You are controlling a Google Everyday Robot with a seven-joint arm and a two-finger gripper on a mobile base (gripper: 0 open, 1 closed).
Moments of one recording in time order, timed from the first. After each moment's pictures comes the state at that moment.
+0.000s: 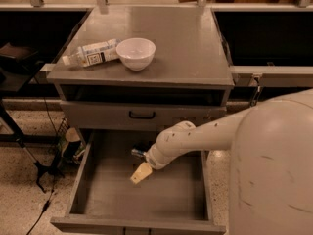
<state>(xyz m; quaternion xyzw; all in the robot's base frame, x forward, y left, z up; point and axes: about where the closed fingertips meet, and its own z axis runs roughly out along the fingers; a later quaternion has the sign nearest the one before) 0.549 0.031 0.489 -0.41 0.88 0.14 0.17</state>
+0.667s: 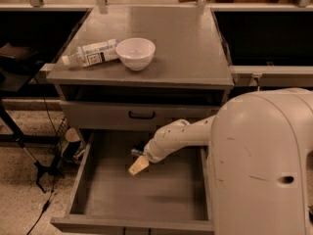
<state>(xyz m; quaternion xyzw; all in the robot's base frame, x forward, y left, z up) 0.596 0.045 0.463 -0.40 0.89 0.14 0.20</state>
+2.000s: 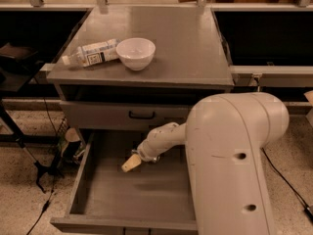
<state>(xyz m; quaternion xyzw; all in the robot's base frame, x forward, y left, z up) 0.631 0.074 0.415 -0.37 0.89 0.16 0.20</state>
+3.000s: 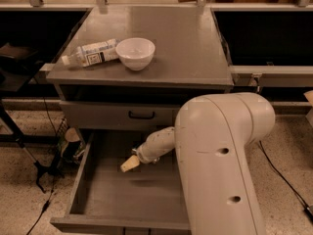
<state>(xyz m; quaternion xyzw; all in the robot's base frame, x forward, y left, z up) 0.636 0.086 0.390 -0.33 0.91 0.17 0.20</state>
